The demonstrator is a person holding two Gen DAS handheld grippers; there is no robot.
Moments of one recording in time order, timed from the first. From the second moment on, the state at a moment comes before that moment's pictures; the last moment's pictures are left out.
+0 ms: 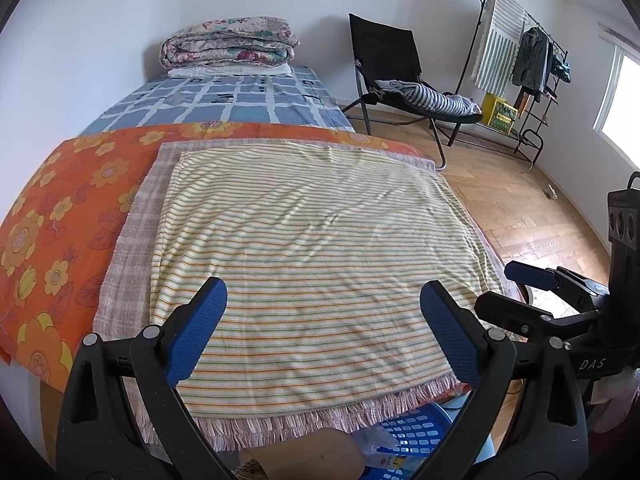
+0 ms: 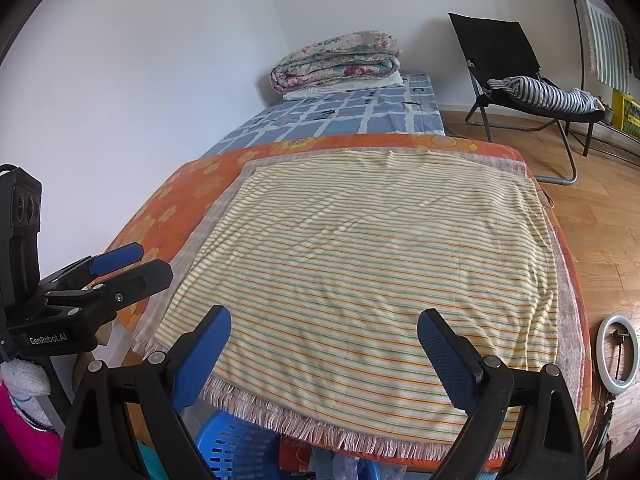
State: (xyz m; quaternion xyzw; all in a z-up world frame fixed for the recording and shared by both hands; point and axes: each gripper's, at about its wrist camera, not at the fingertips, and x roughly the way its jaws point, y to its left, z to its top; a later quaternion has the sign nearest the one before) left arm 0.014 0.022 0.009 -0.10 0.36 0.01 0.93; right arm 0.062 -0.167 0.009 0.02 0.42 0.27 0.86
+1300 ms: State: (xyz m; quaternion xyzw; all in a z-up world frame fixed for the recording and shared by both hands) left arm 0.014 0.020 0.009 -0.09 0.36 0.01 0.93; right arm 0.062 -0.168 0.004 0.02 0.43 0.27 0.86
